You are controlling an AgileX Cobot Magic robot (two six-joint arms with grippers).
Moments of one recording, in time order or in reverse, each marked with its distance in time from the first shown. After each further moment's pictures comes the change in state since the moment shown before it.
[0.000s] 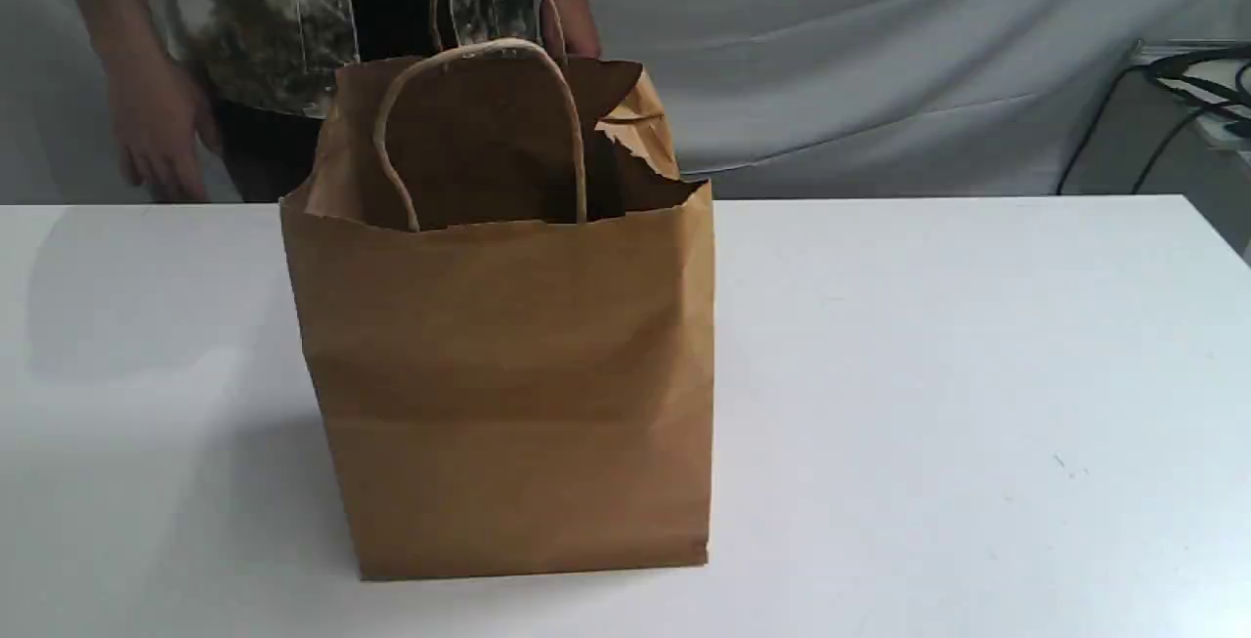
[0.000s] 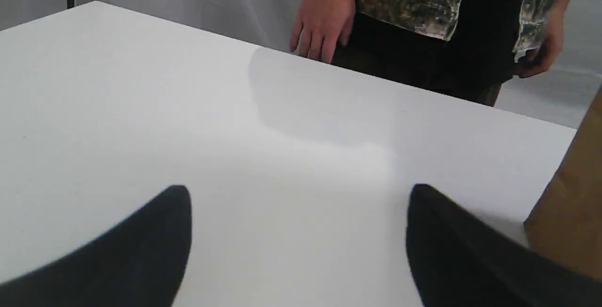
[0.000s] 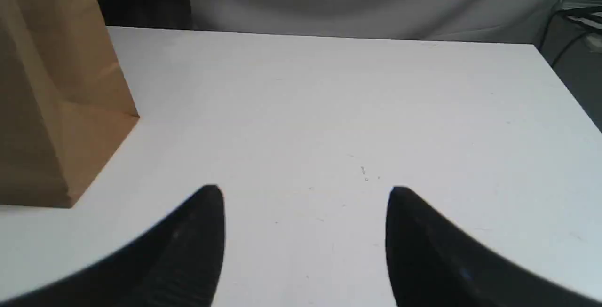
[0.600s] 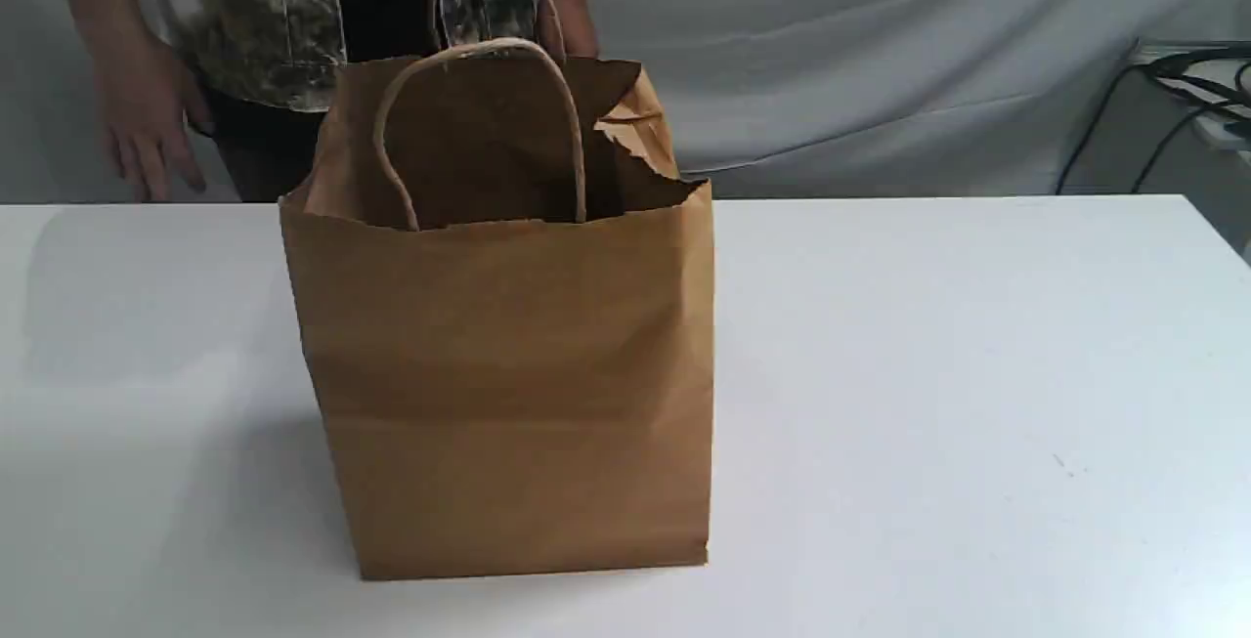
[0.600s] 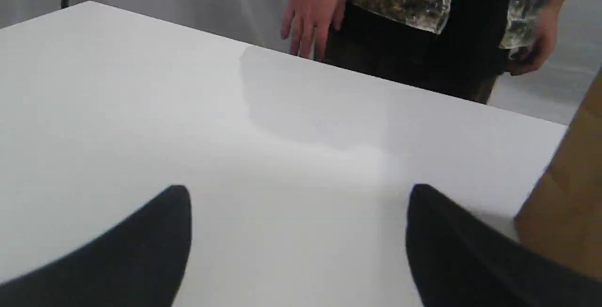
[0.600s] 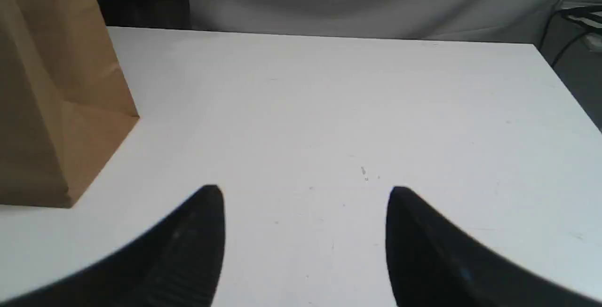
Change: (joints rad) left arm -0.062 0.000 0.000 0.000 0.000 0.000; right arm 0.000 0.000 0.000 0.000 0.000 0.000
